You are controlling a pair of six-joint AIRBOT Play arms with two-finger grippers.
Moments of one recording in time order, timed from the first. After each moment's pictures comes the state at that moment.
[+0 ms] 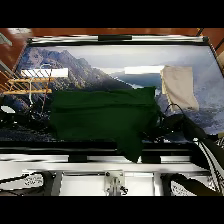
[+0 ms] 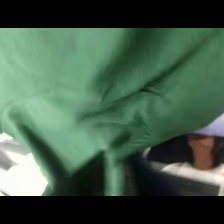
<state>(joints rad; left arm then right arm) 0.42 -1.41 0.82 1.05 -1.28 -1.00 0.04 -1.27 0.58 2.21 -1.04 -1.61</state>
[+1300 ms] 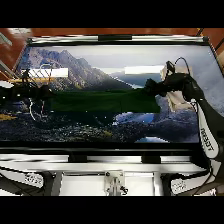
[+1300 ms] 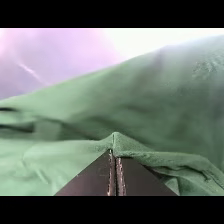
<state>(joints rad) 0.32 -1.68 1.32 0.79 -1.02 -1.09 0.01 -1.67 1.36 2.18 -0.84 -1.64</state>
